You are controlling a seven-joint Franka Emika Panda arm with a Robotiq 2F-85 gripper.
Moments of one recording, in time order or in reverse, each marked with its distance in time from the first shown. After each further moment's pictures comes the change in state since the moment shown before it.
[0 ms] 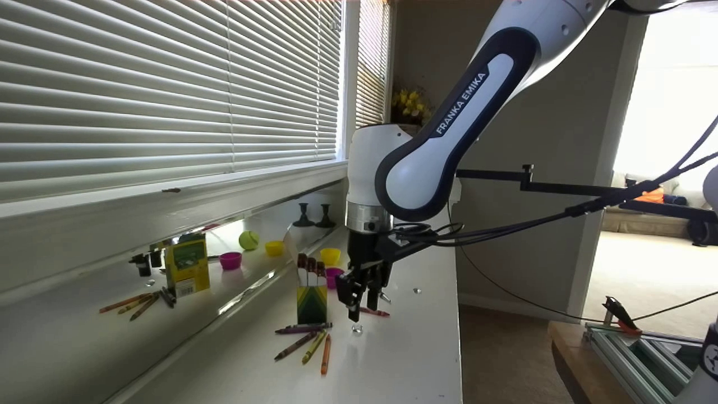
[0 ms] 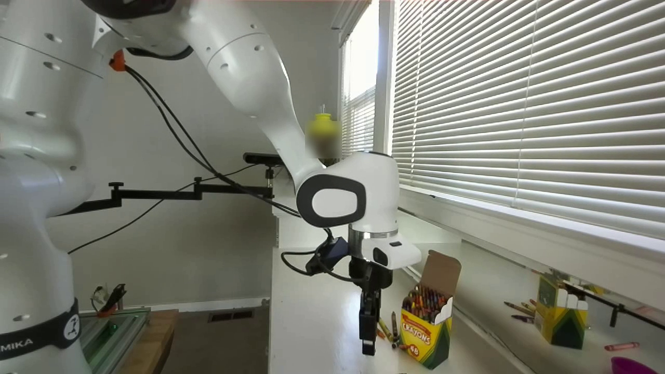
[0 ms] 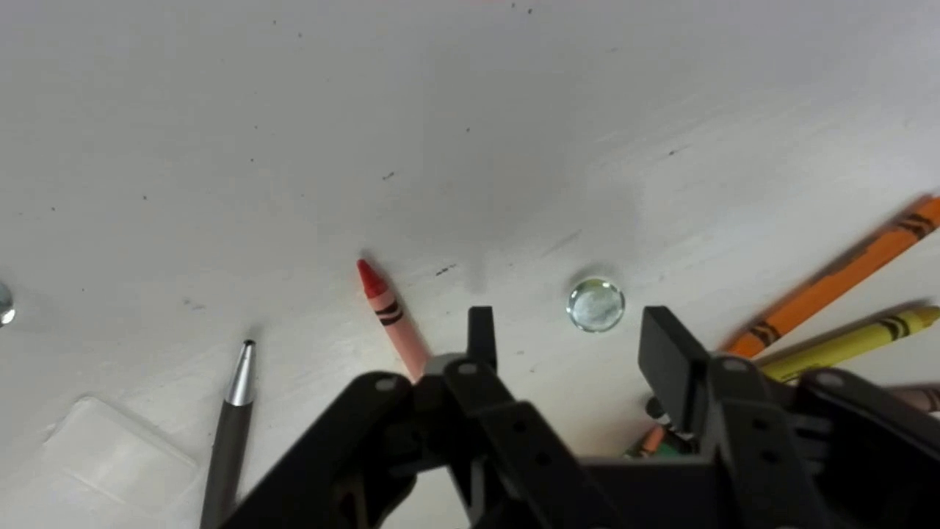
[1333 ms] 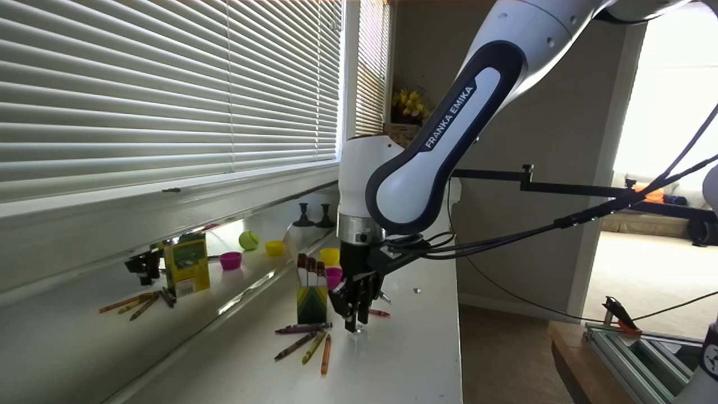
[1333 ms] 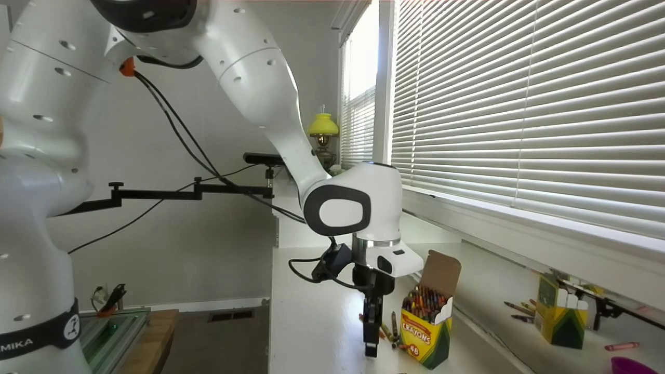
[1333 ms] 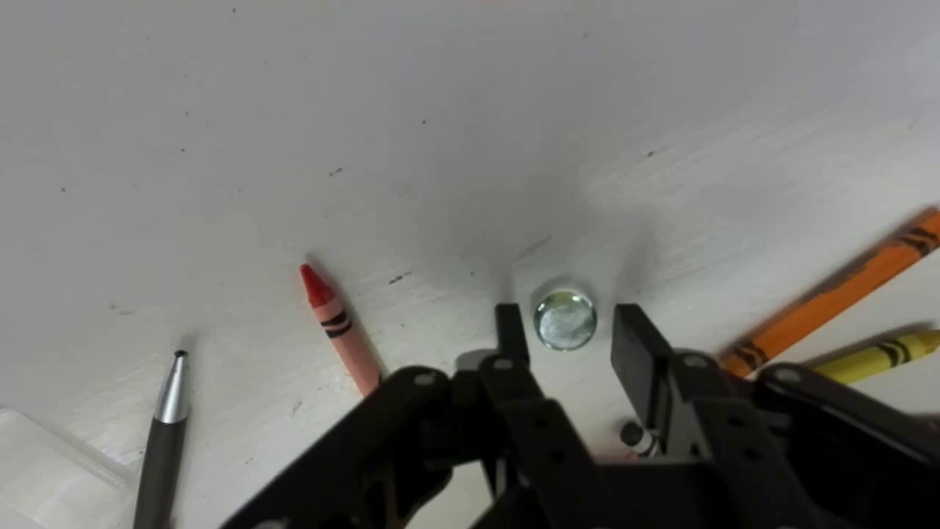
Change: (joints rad) arm 0.010 0.063 0.012 0.043 0.000 0.008 0.000
